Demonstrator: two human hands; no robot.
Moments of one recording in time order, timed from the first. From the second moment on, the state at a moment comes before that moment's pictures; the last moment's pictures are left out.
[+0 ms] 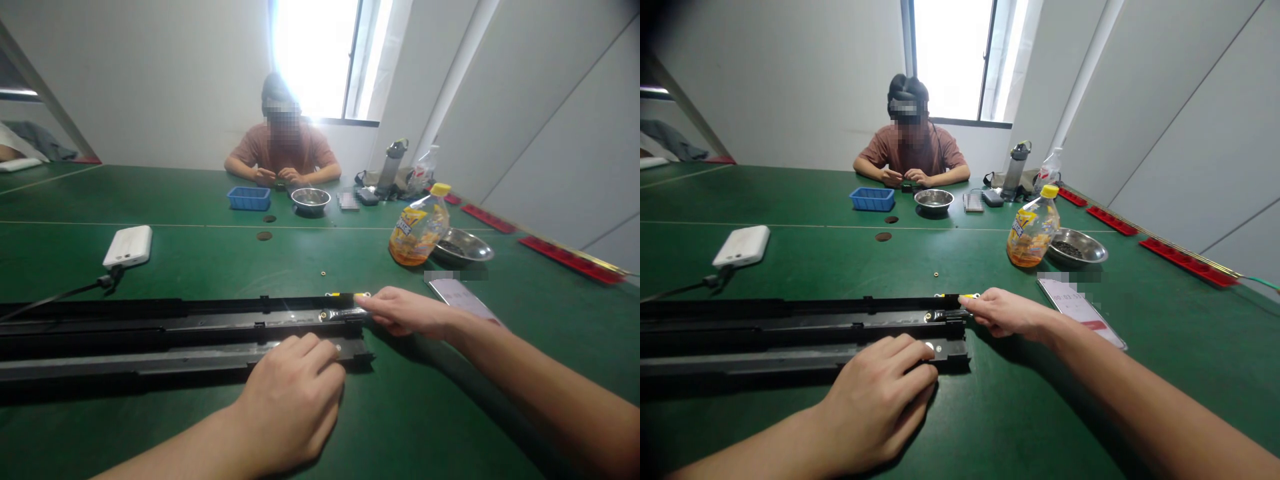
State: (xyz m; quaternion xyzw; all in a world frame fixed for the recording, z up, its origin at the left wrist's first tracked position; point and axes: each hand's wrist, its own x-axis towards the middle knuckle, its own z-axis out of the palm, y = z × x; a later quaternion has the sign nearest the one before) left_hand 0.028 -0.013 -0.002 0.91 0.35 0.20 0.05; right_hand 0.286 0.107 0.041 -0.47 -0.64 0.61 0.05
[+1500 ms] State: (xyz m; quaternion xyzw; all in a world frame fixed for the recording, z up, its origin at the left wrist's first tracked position) left_hand 0.031 -0.014 0.000 0.91 0.35 0.20 0.05; right_hand 0.288 0.063 0.025 -0.50 -0.58 0.58 0.27
